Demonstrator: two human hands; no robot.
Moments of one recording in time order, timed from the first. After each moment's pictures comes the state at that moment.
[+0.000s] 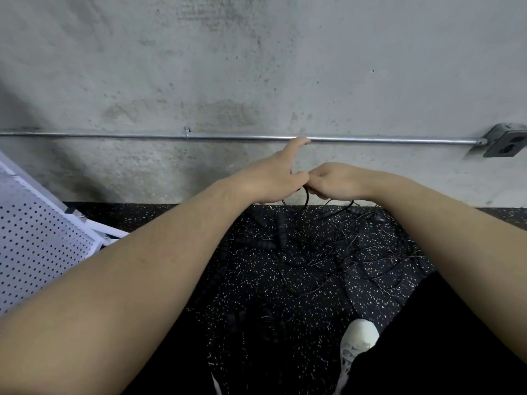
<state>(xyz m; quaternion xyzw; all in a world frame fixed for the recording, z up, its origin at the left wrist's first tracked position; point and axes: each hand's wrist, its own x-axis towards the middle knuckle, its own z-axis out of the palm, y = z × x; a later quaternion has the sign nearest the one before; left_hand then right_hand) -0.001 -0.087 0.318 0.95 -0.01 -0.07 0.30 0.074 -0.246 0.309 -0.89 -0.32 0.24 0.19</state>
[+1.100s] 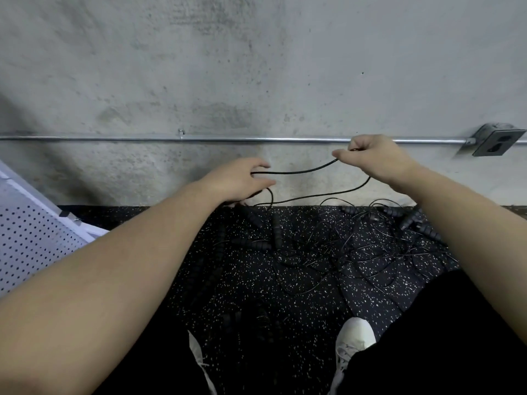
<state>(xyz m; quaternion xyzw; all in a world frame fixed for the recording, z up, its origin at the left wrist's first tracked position) 0.005 -0.044 0.291 0.95 0.07 -0.07 0.30 0.107 -0.311 0.318 -0.89 -0.18 0.10 0.41</state>
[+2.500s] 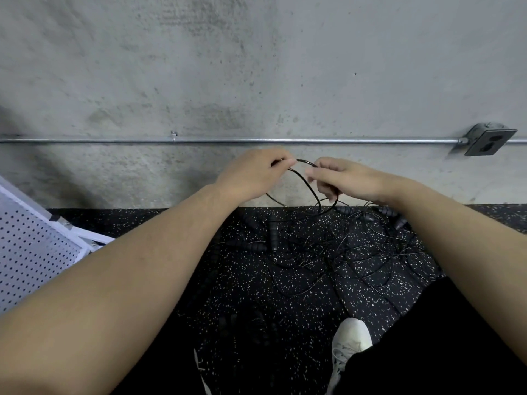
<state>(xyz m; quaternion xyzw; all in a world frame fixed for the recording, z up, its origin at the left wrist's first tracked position) 0.018 -0.080 0.299 0.96 -0.02 0.06 0.26 0.092 -0.295 0.301 -0.83 -0.30 0.28 0.38</state>
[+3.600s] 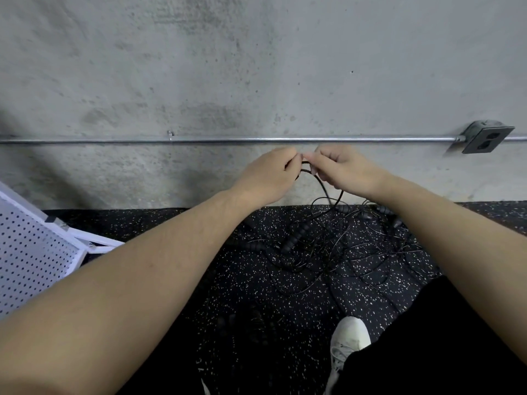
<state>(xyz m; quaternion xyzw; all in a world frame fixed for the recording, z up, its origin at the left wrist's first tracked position) 0.019 -0.115 0.300 0.94 -0.01 0.07 0.32 0.086 -0.288 0.309 -0.84 -0.29 0.16 0.43</state>
